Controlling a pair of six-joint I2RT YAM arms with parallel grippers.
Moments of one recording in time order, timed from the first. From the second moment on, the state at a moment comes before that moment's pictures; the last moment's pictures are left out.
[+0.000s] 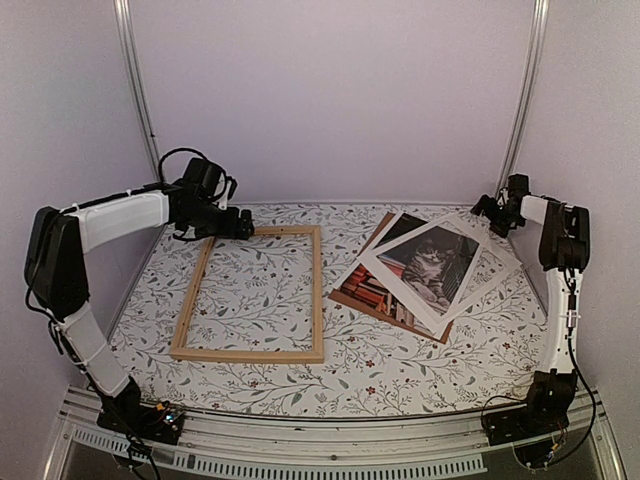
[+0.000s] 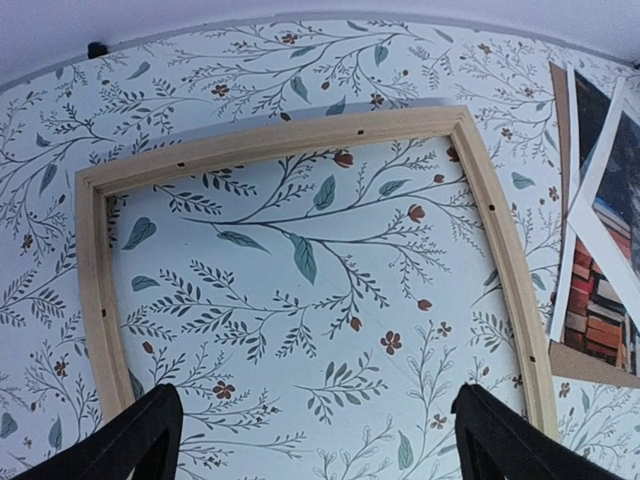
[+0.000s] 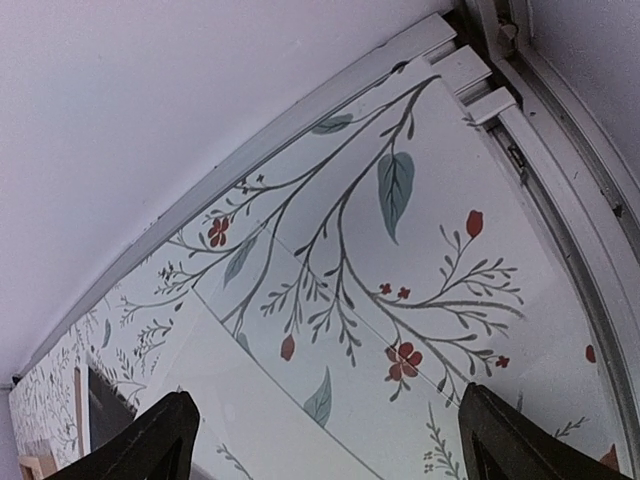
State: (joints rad) left arm -0.37 1.72 1.34 -0.47 -0.03 -0.22; right arm -0.19 2.54 2.08 -0.37 -0.30 0.49
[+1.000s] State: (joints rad) left arm -0.67 1.99 1.51 -0.48 0.13 -0.19; right arm 0.01 2.39 1.89 -0.58 -0.39 -0.20
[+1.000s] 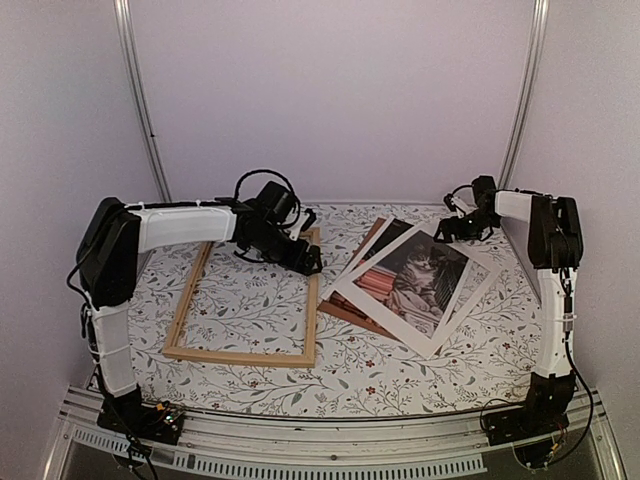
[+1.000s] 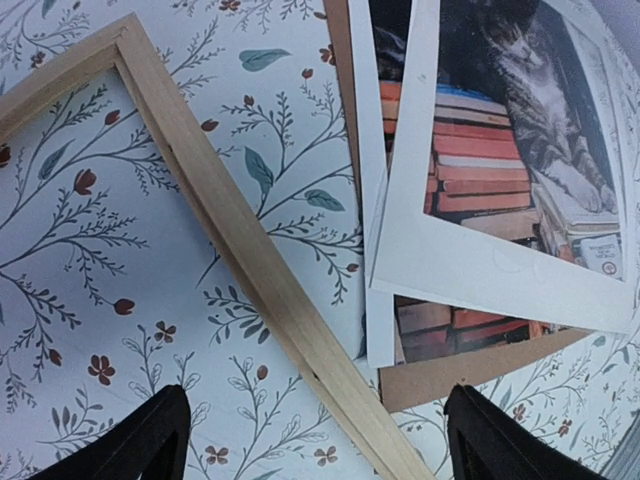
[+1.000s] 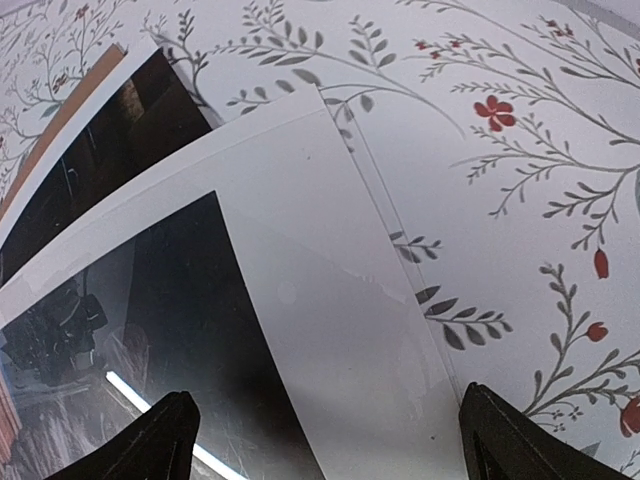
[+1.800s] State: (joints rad) left arm -0.77 2.25 1.77 -0.45 0.25 -0.16; right arm 0.09 1.90 1.32 -0.51 -0.19 0.10
